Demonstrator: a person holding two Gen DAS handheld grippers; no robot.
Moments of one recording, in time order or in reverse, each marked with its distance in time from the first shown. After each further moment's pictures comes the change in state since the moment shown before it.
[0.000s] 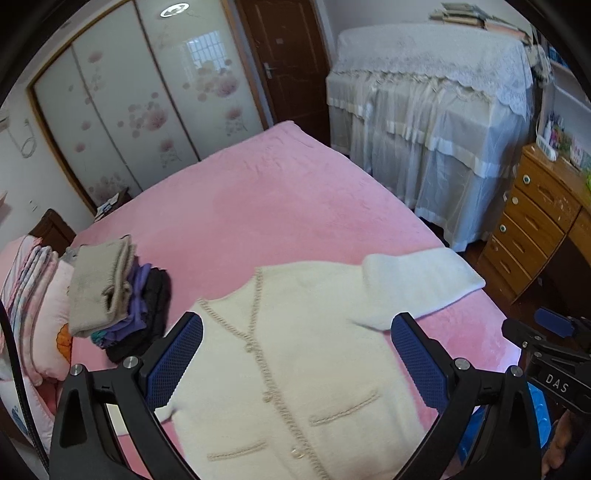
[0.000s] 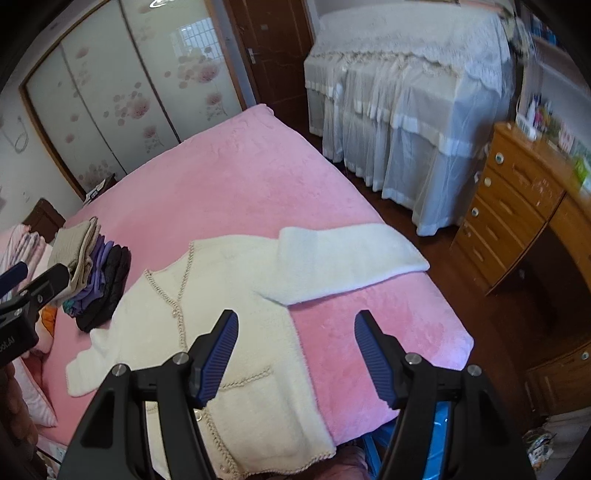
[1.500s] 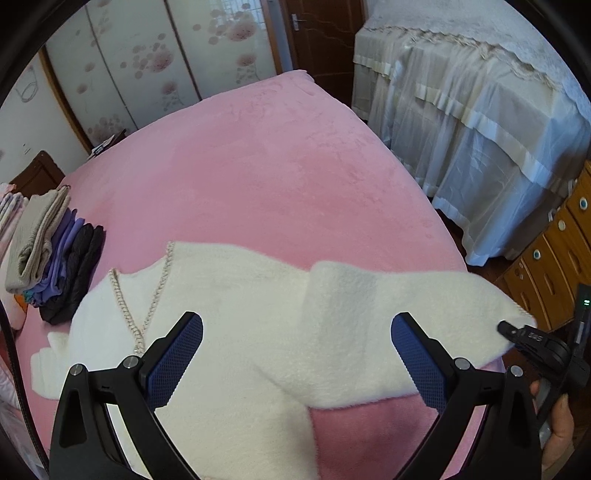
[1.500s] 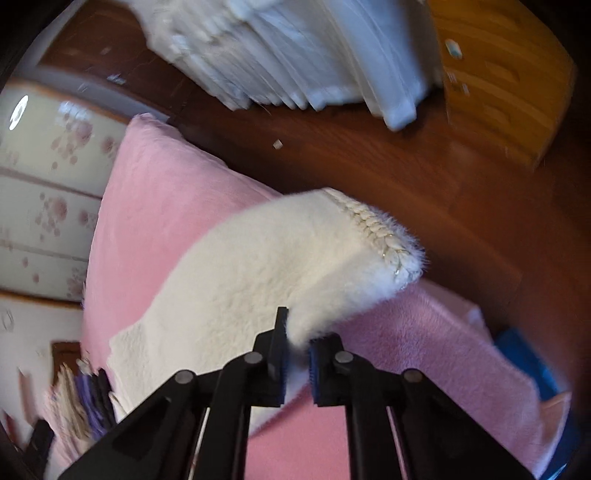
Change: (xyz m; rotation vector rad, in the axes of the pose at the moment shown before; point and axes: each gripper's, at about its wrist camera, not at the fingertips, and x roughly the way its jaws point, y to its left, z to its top) left arm 0.249 -0.128 0.029 -0.193 0.162 0.050; right arm 0.301 -0.247 0.064 0.477 0.145 0.125
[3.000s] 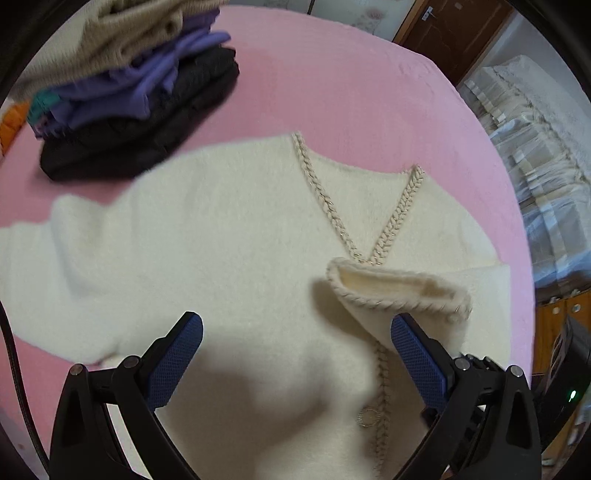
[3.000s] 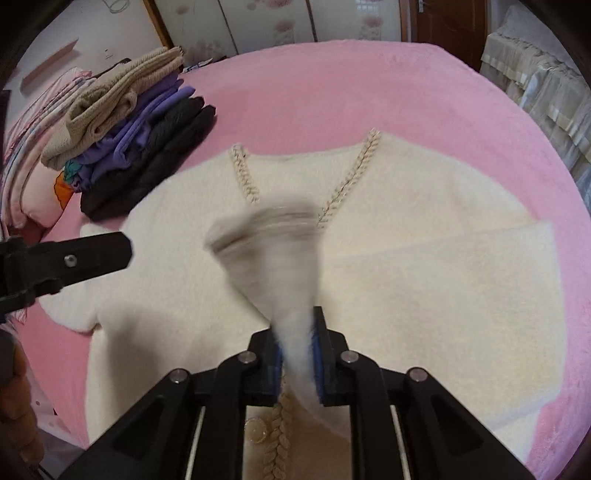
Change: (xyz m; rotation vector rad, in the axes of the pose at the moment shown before) left arm 0.117 0.444 -0.140 -0.459 0.237 -0.214; right arm 0.105 0.392 -0.367 -0.964 0.163 0.018
